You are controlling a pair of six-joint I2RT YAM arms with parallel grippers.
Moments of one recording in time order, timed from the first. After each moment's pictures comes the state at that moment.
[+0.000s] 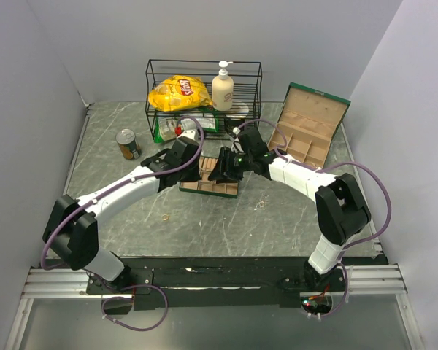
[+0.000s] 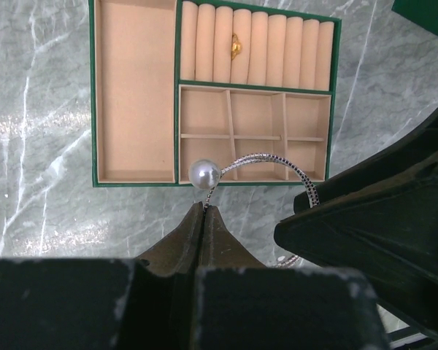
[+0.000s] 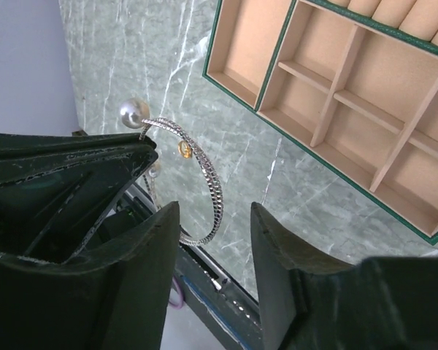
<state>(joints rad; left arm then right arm) -0.67 1.50 1.14 -0.43 -0.19 -0.57 0.55 1.70 1.19 -0.27 -0.48 0.73</state>
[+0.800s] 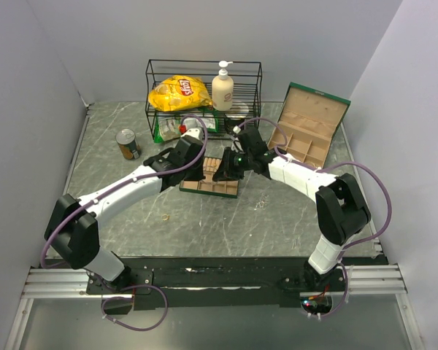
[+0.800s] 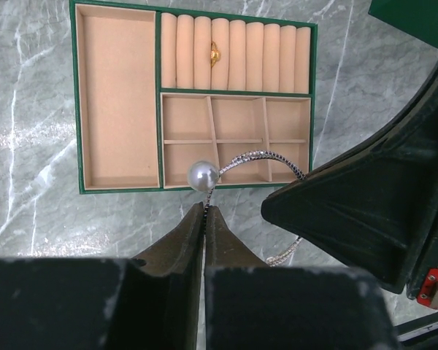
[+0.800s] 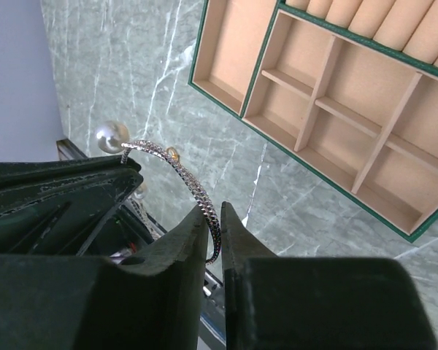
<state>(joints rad) -0.70 1.51 1.18 -0.43 -0.21 -0.56 0.56 1.70 1.20 -0.29 -0.43 0.71</state>
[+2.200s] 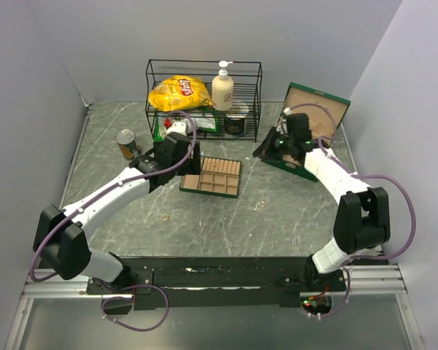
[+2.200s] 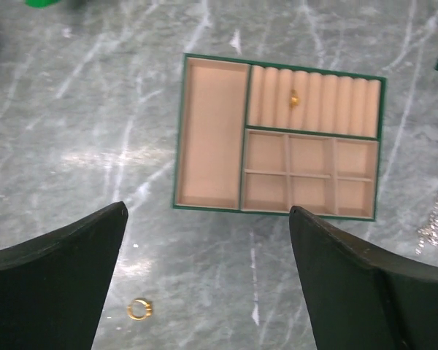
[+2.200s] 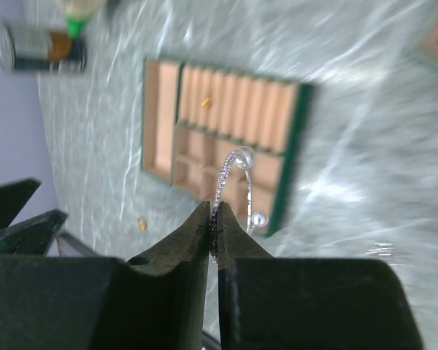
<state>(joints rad) -0.65 1.42 1.15 -0.45 -0.36 -0.46 0.24 1.57 1.19 -0.36 -0.38 0.62</state>
